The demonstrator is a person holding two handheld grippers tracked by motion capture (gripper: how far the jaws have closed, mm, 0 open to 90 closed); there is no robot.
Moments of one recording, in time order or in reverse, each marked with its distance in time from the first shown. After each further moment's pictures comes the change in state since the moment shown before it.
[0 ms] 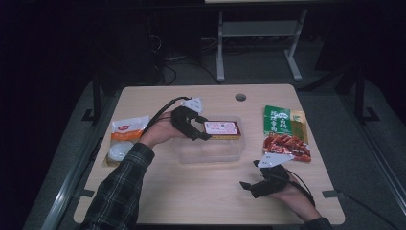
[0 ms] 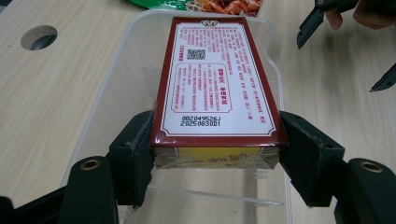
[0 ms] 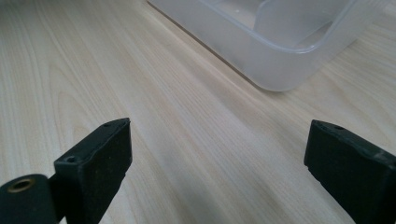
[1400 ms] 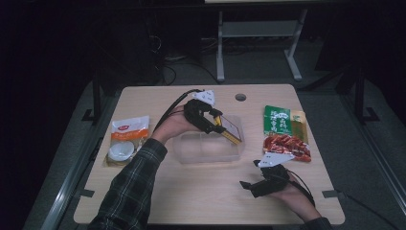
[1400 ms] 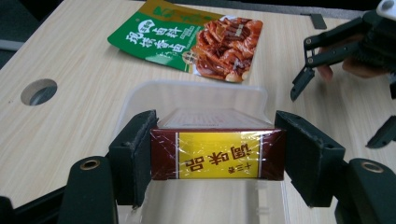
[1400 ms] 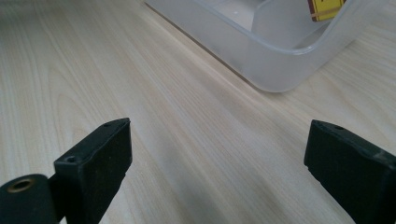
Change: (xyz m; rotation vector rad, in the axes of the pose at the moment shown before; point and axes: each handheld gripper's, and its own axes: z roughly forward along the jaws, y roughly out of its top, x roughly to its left) left arm 0.002 0.041 0.015 -0.093 -0.017 0.033; right arm -0.001 0.000 0.000 -0.003 -0.001 0.006
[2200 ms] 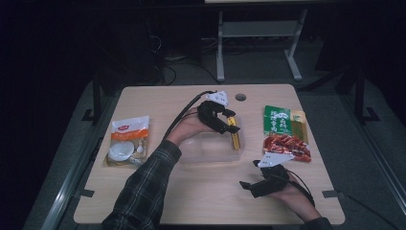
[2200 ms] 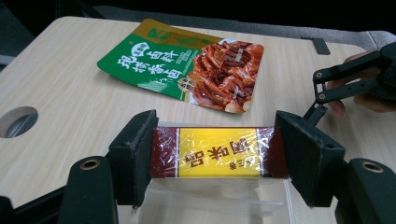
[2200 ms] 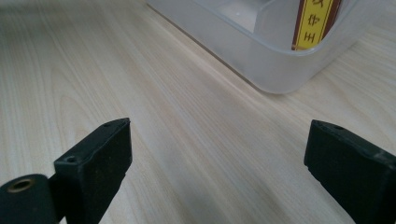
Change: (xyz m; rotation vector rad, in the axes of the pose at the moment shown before) left arm -0.001 0.012 0.039 -0.068 -0.014 -0.023; right arm 0.000 0.000 0.000 -0.004 0.005 -0.003
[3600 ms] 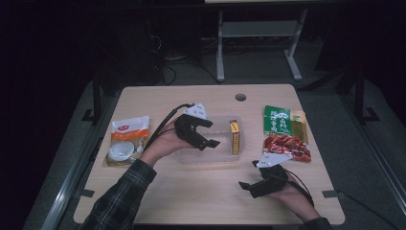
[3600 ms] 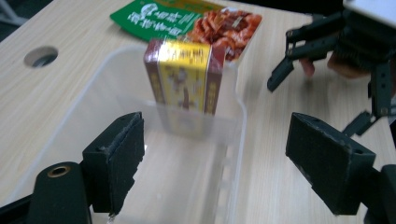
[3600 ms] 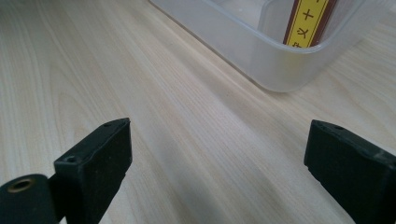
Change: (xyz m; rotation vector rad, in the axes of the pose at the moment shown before) left arm -0.052 -0.038 -0.062 0.054 0.111 -0.089; right arm 0.001 0.000 0.003 0.014 0.001 -0.005
